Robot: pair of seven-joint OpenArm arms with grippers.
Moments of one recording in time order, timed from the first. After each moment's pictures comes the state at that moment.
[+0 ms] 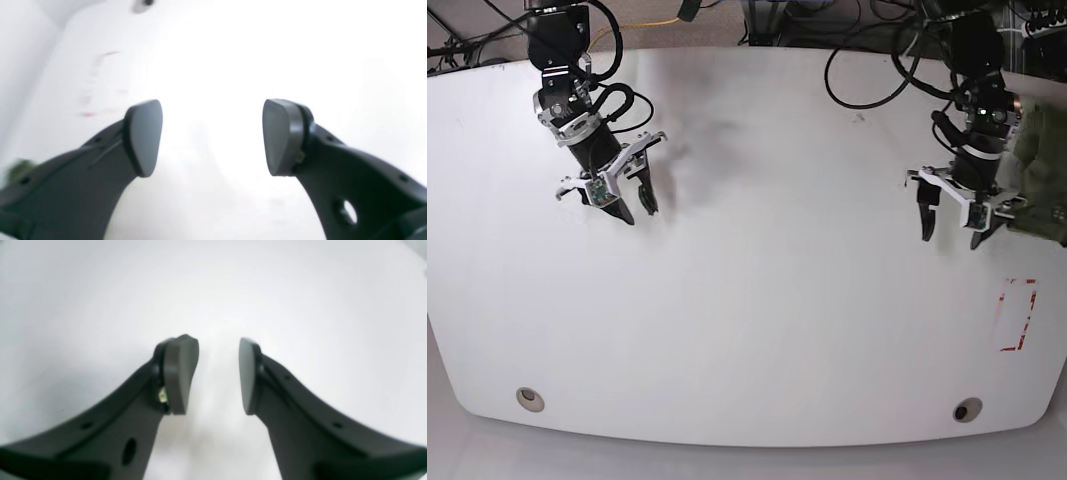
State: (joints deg) left arm 11.9 -4.4 -24.4 100.5 5.1 -28.7 12.5; right arm -16.2 16.9 4.8 91.3 5.8 26.2 -2.2
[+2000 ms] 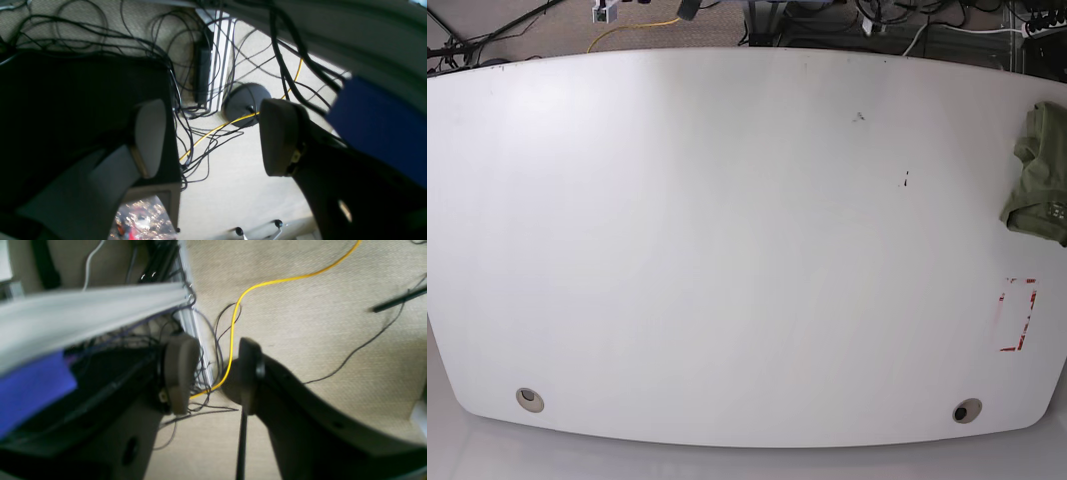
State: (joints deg) left arm 12.8 -5.6 -6.3 17.4 -5.4 -20.1 1.2; right arm -21.6 12.7 3.2 25.2 16.6 25.0 8.9
